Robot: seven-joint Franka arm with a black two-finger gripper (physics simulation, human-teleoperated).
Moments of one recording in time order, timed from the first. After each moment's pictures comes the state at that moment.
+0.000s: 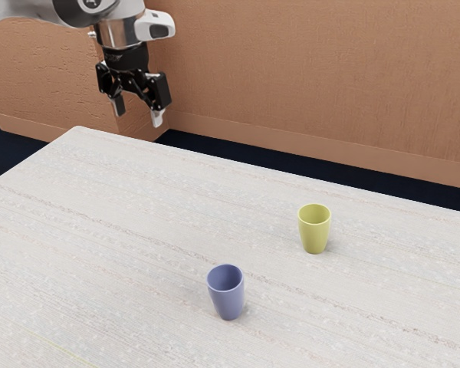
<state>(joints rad) -0.24 0.05 0.15 -1.45 0.06 1.51 -0.05</state>
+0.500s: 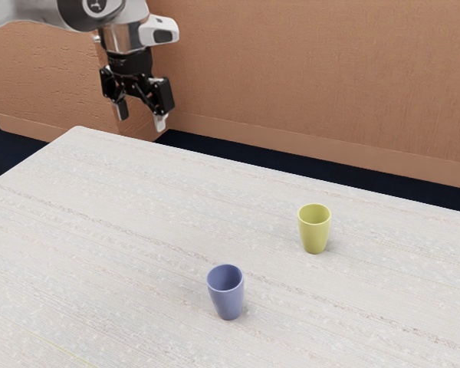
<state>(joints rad) -0.23 0.06 0.14 -1.47 0.05 1.51 -0.05</state>
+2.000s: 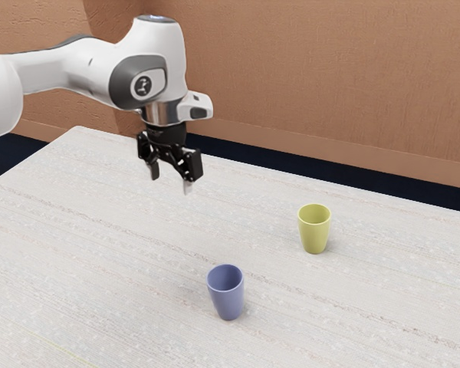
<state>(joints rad) -0.24 0.11 0.08 -1.74 0.05 1.76 -0.05</state>
